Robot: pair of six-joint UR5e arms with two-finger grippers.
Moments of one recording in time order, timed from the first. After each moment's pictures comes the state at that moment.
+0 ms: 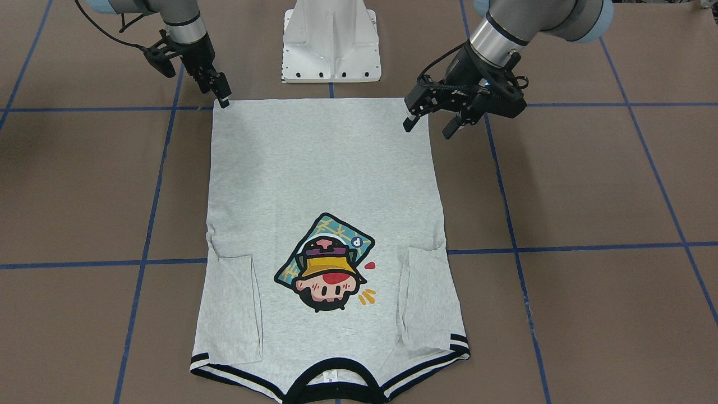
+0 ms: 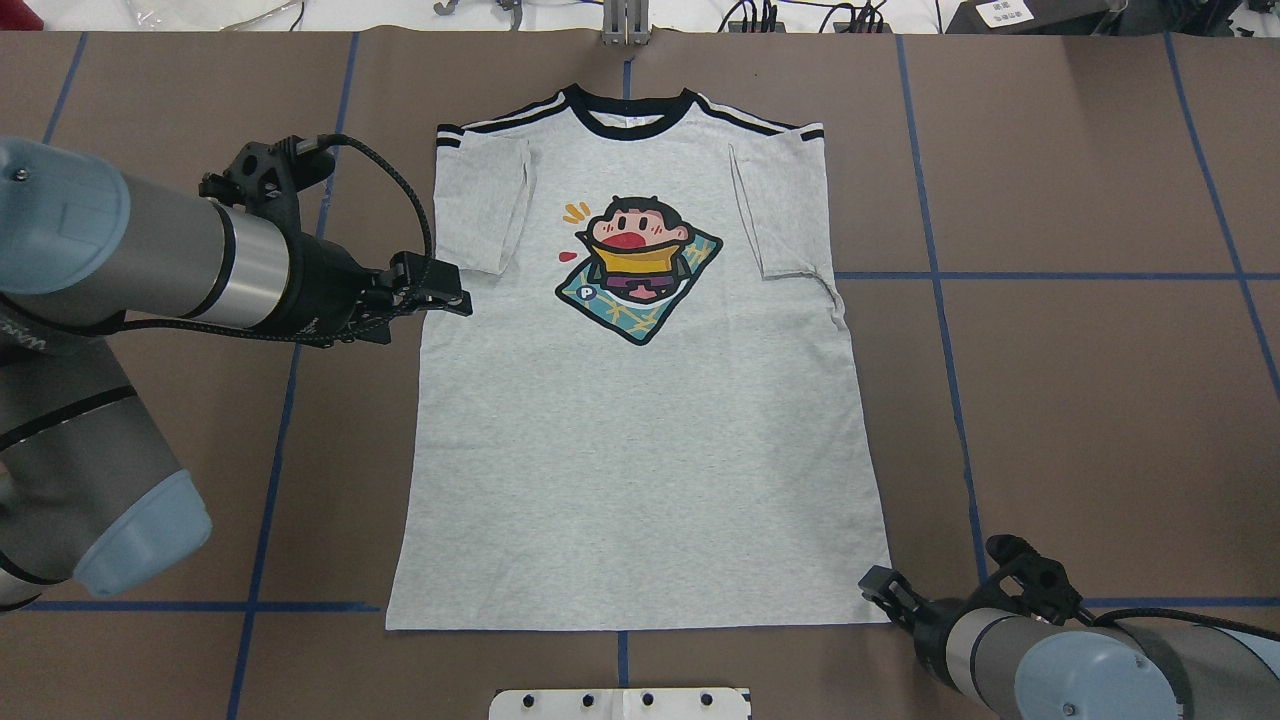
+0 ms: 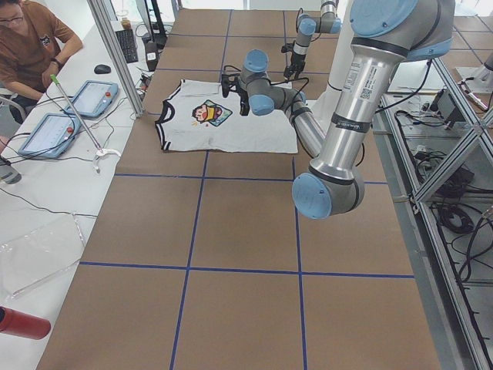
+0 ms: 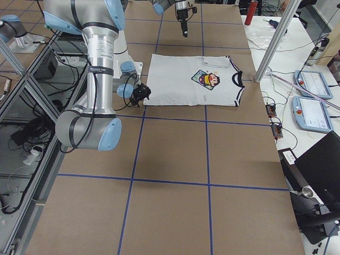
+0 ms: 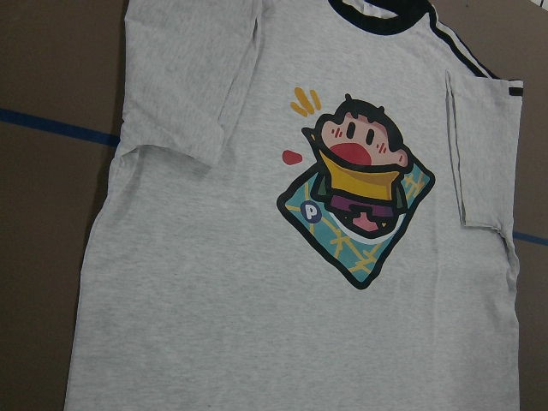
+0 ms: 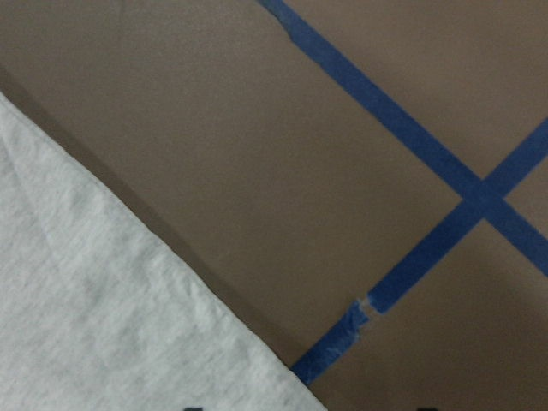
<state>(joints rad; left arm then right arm) -0.69 -1.92 -2.01 -1.99 -2.00 -1.44 0.04 -1.68 2.12 -1.20 1.42 2.34</state>
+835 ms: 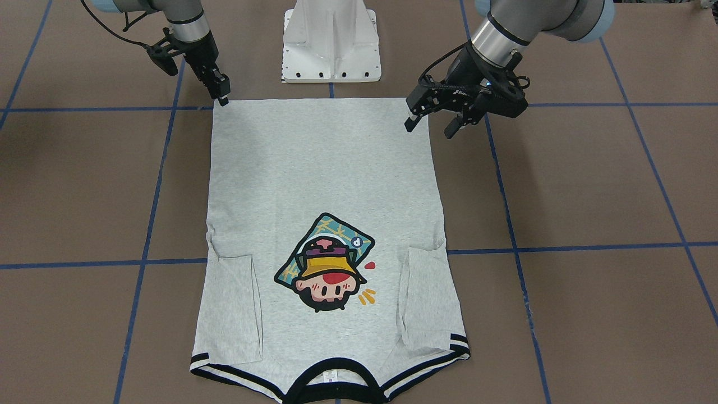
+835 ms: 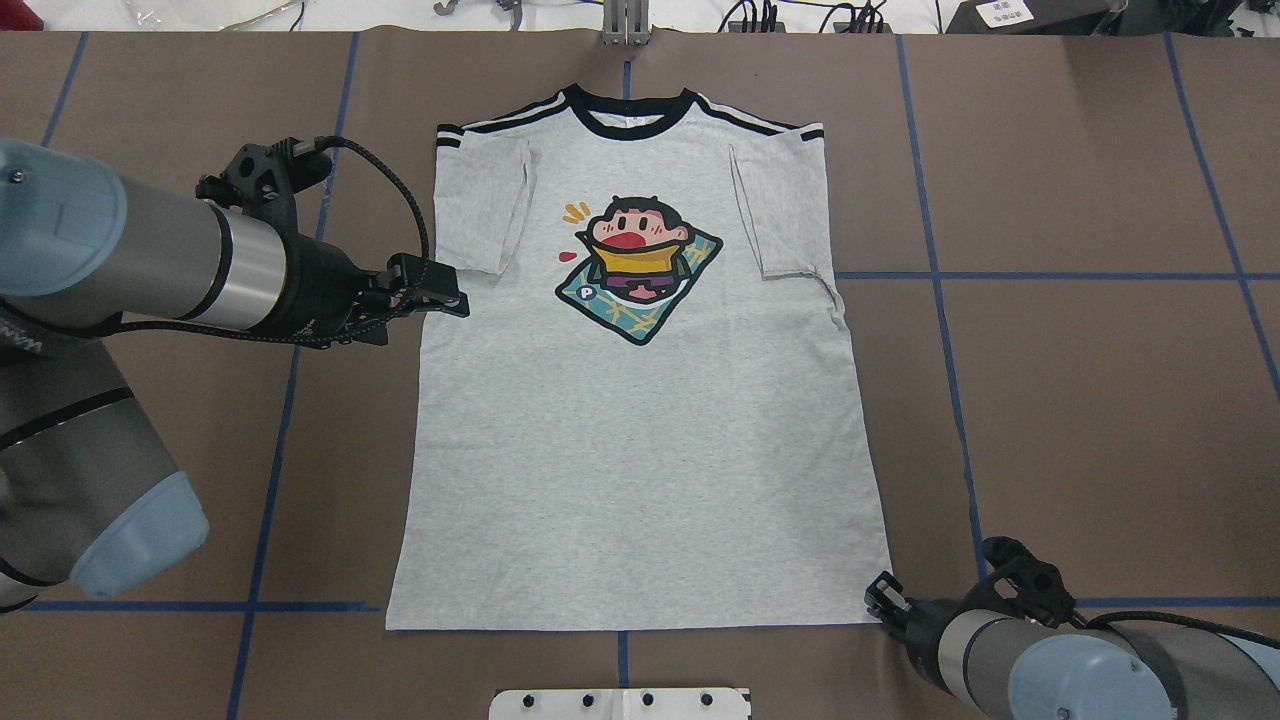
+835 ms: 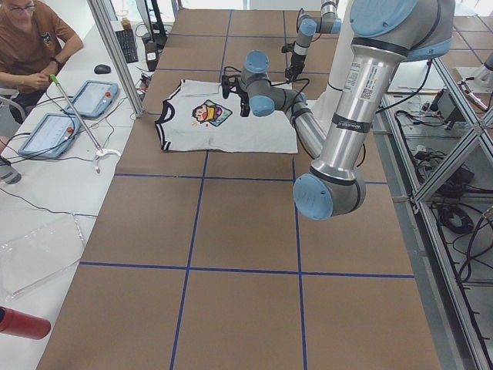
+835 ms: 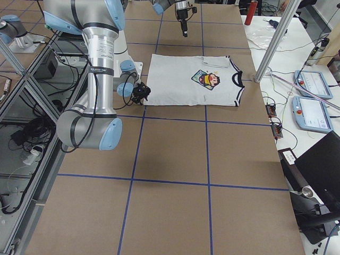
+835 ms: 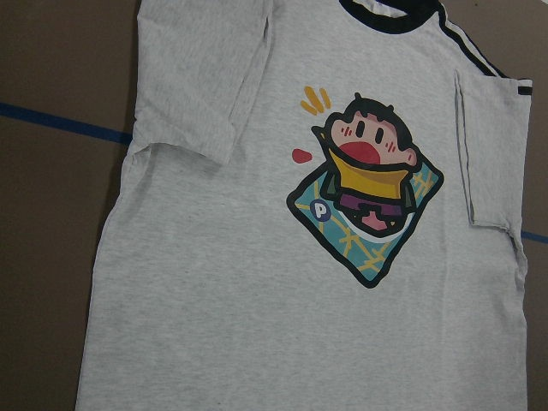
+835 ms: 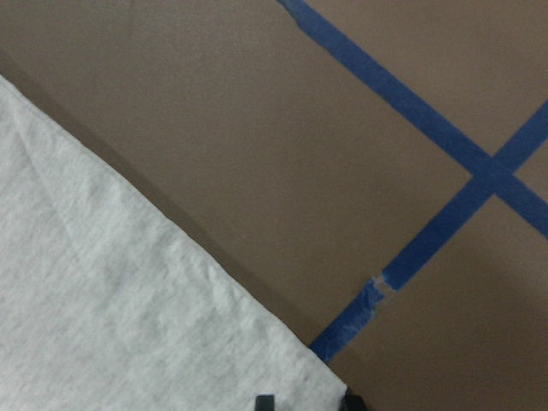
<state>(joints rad) -0.69 -1.91 -2.01 -1.99 -1.99 -1.44 0.04 -1.66 2.13 -1.20 1.42 2.38</state>
